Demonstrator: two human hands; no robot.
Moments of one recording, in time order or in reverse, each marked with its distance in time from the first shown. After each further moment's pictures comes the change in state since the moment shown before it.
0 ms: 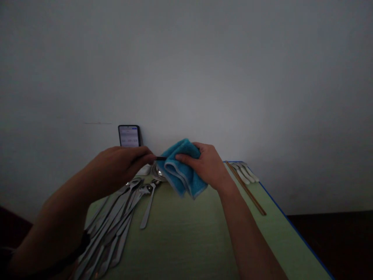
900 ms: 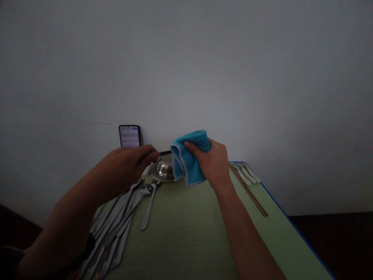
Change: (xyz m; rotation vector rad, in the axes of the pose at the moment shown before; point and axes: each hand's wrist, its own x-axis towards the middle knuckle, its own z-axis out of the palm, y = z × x) left_hand 0.004 0.012 0.001 0.007 0.052 -0.034; right_hand 0.003 0.009 0.004 0.001 0.432 0.042
